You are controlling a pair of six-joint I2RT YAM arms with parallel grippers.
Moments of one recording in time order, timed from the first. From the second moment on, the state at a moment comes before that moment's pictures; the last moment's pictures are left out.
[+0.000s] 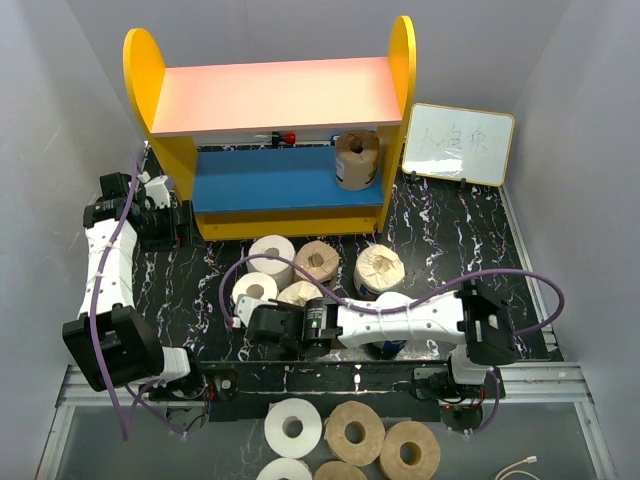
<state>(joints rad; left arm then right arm) 0.29 1.34 1.21 -1.02 0.46 0.19 1.47 1.71 1.35 -0.74 0.45 -0.01</state>
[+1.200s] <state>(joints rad) 0.29 1.37 1.23 -1.04 0.49 0.19 0.96 1.90 2.06 -0.75 0.40 -0.39</state>
